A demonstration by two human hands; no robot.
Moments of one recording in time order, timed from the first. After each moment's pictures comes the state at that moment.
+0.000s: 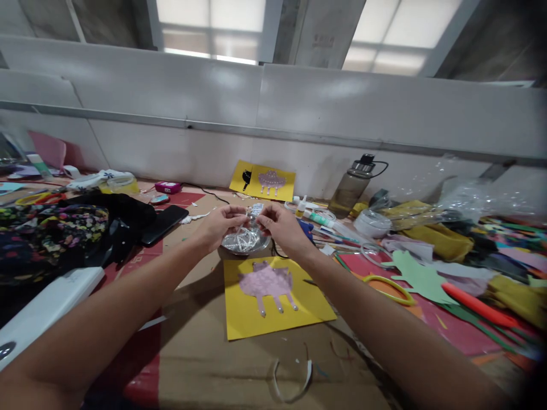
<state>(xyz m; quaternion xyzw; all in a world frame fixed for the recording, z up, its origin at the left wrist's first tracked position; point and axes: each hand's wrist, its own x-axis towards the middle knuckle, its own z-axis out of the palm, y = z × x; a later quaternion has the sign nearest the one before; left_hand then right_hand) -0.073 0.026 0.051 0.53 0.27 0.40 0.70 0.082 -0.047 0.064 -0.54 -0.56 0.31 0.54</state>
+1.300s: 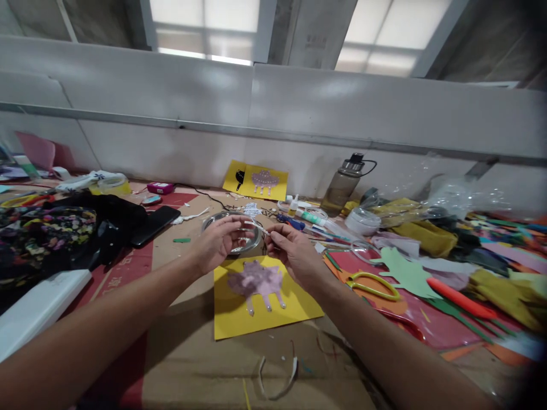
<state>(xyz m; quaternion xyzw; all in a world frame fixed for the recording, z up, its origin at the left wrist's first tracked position) -0.066 -0.029 0.063 0.48 0.20 0.36 0.77 0.098 -0.106 0.053 -0.44 -0.39 0.51 0.63</state>
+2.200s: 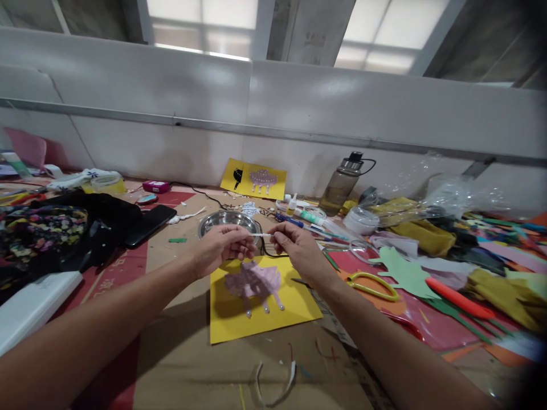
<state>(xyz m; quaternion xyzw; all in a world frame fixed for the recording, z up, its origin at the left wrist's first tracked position) -0.067 -0.034 0.064 0.55 0.24 0.27 0.75 0.120 -0.101 0.048 -0.53 -0.54 0.34 0.55</state>
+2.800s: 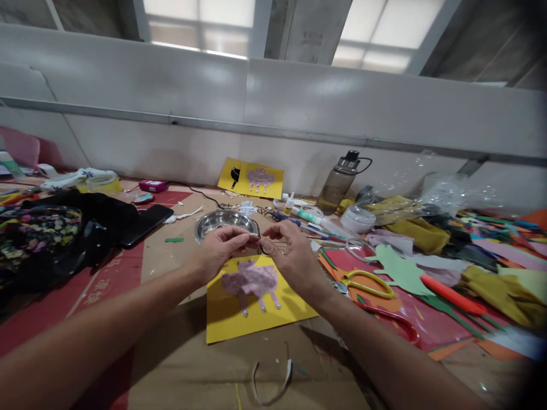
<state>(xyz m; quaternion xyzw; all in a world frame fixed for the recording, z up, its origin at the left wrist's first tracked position) -0.057 -0.041 0.046 0.52 0.22 0.35 0.74 0.100 -0.123 0.061 -0.58 -0.65 0.04 0.49</state>
